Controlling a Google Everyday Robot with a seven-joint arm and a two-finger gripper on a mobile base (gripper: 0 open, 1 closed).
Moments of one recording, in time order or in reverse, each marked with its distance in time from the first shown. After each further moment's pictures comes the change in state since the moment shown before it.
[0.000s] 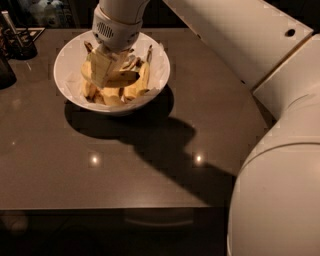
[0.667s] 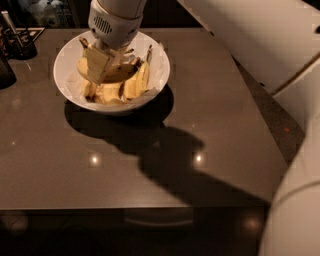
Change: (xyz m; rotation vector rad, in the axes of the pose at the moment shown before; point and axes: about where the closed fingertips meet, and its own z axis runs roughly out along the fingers) arm -0.004 0.019 -0.019 0.029 -0.048 -0.041
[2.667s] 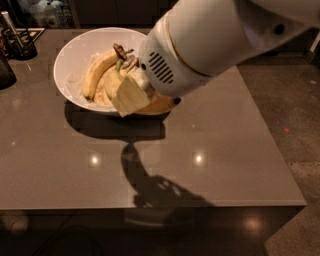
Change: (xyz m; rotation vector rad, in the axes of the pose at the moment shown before) arm 0.111 0.099 -0.095 0.168 -0.292 0.203
